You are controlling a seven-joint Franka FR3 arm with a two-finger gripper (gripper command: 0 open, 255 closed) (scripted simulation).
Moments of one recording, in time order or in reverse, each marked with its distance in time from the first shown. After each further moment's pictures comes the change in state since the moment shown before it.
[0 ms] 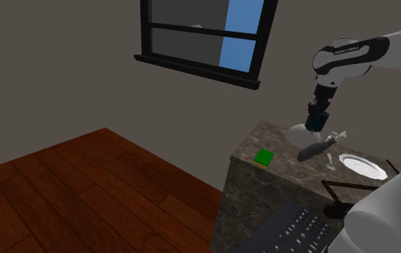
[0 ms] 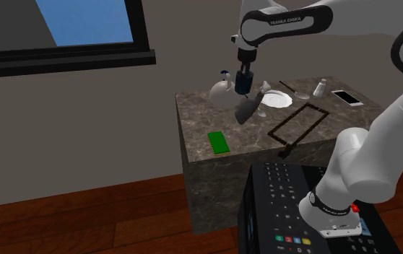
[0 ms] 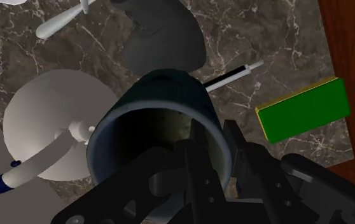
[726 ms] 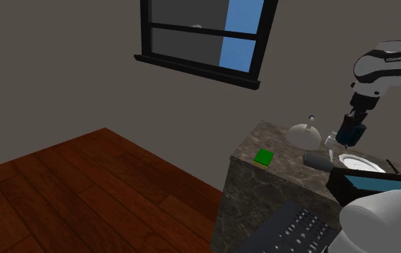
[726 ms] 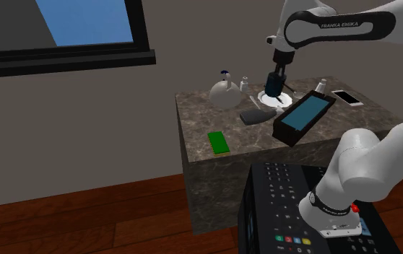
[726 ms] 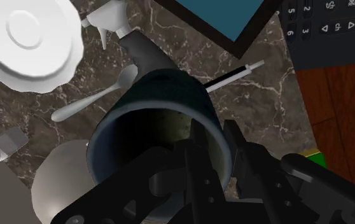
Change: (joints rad) arm -0.134 -0.352 -0.016 -0.255 -0.186 -0.056 -0.058
